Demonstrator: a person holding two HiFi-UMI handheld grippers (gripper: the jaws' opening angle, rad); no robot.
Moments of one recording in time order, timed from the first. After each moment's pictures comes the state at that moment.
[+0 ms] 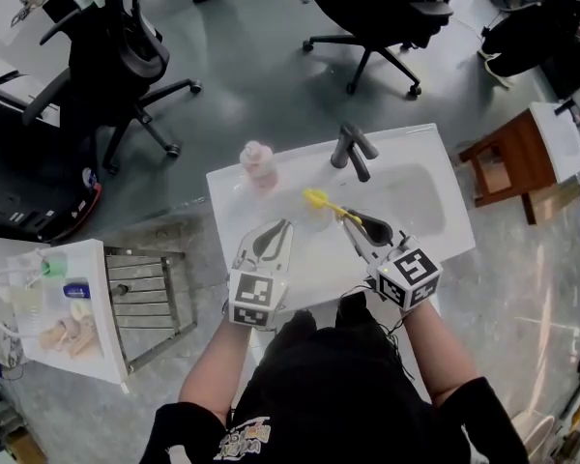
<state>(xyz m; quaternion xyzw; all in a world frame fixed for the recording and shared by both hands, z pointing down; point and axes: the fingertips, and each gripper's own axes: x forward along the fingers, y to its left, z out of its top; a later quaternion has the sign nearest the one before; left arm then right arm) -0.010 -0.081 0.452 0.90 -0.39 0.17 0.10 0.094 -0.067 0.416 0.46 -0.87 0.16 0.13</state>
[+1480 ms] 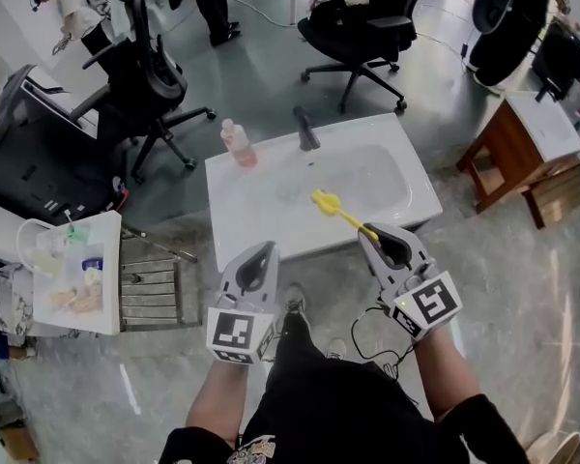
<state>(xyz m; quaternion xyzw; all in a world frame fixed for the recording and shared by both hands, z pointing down) 0.049 0.152 0.301 0.89 -0.45 0.08 0.02 0.191 0.167 0.280 0.47 -0.88 0.02 0.01</state>
